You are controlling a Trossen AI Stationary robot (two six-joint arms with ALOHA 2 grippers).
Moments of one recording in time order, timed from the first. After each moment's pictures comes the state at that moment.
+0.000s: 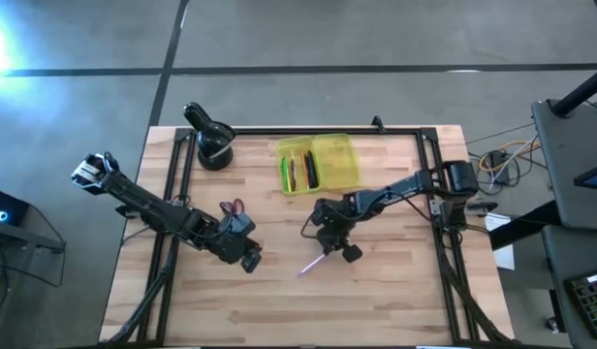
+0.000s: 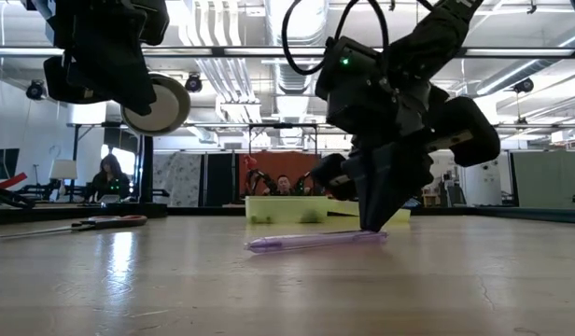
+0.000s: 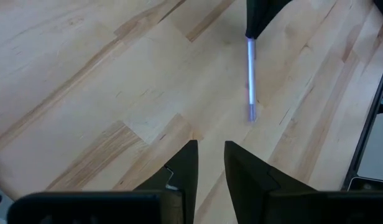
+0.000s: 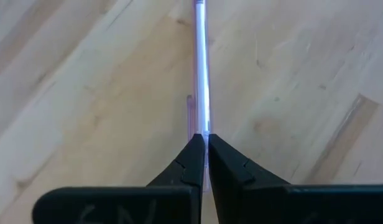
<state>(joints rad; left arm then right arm) -0.45 1.27 0.86 -0.51 -0.32 -1.16 0.02 1.94 0.99 -0.22 -0.49 -0.45</state>
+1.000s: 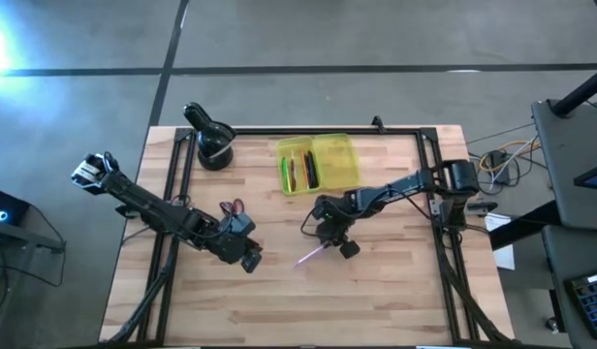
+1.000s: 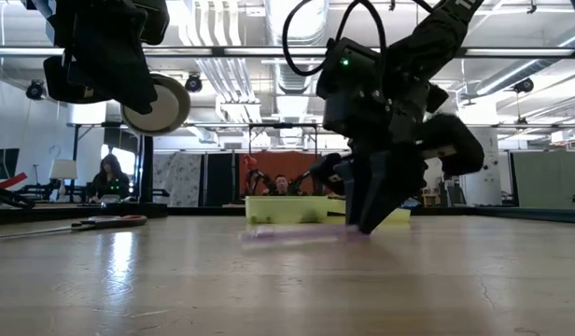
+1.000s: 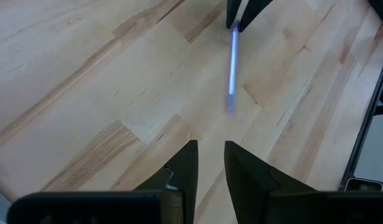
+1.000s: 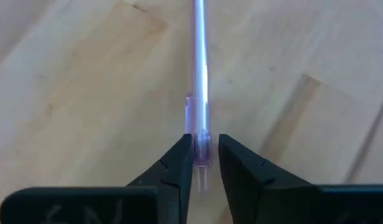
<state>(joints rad) -0.45 1.27 0.86 -0.50 -0.32 -1.17 -0.01 1.89 0.98 -0.19 -0.41 -0.43</state>
